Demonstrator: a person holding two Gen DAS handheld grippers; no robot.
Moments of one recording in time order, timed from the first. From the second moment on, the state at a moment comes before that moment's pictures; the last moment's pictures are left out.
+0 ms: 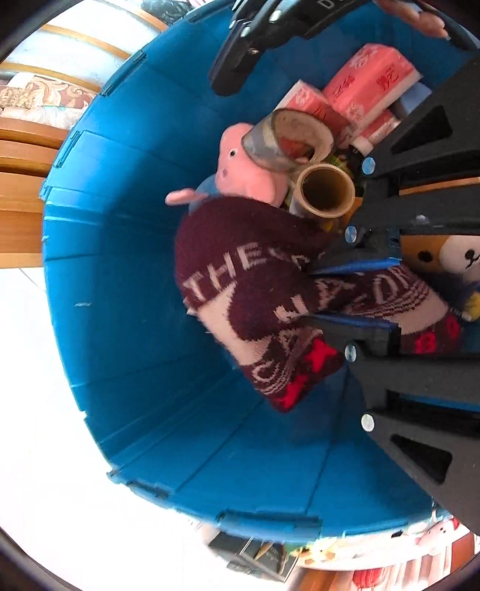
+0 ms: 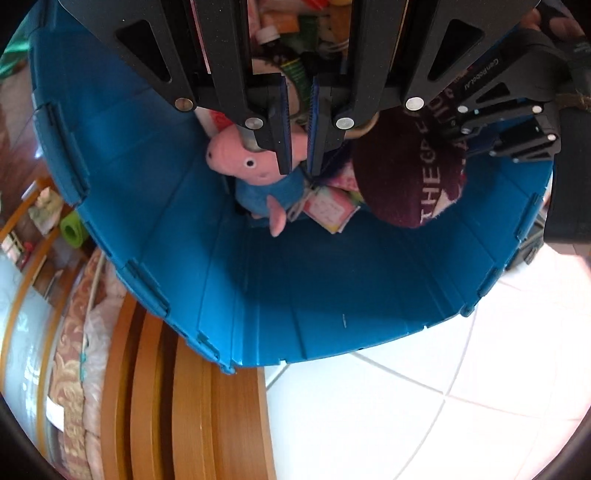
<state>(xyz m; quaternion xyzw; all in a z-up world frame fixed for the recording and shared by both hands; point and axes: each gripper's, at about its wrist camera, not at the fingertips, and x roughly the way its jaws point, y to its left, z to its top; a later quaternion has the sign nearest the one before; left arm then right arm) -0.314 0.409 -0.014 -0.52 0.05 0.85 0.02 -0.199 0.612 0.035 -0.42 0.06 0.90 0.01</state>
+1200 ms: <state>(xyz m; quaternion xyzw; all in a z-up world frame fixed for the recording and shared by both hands) -0.127 0.299 0.108 -0.30 -0.02 0.94 0.14 -0.052 0.542 0.112 -0.31 0.08 0.95 -0.01</state>
